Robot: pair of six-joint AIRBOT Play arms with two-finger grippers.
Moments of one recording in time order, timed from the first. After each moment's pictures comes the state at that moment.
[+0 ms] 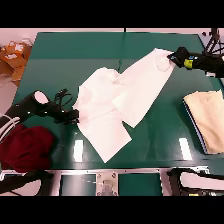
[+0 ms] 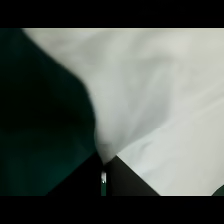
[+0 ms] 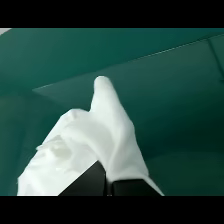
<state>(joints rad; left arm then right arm) -0.11 -1.32 0.80 1.01 -1.04 -1.43 -0.21 -1.42 1.33 -0.64 0.81 1.20</state>
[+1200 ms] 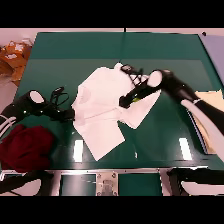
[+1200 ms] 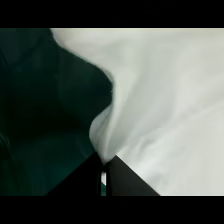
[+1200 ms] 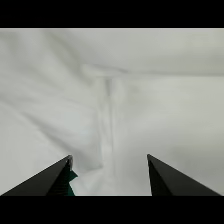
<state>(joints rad) -0.06 -1.31 0.80 1.04 -1.02 -1.33 0.47 -1.48 1.25 -1.31 1.03 1.32</state>
